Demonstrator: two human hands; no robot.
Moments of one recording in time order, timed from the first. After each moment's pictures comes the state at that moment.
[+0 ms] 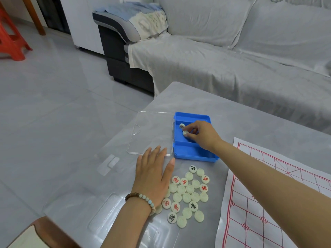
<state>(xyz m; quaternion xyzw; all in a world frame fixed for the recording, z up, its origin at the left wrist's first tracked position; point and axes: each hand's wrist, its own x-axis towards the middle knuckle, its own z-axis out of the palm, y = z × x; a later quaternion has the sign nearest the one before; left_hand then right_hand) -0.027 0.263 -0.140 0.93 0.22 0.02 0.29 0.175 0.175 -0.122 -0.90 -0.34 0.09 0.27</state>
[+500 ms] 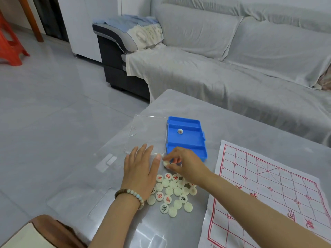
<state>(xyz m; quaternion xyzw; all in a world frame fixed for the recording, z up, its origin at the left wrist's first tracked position) -0.046 0.264 -0.123 0.91 0.25 0.09 0.32 0.076 0.147 -0.118 -0.85 -0.45 0.11 0.25</state>
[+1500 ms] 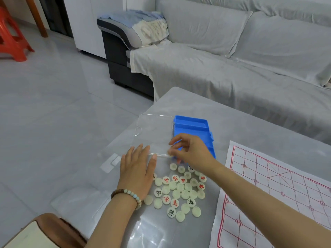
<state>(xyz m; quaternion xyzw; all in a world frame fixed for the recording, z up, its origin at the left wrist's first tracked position) -0.049 0.287 -0.131 0.91 0.27 0.08 0.30 0.082 0.168 -0.091 -0.81 -0.33 0.20 0.45</state>
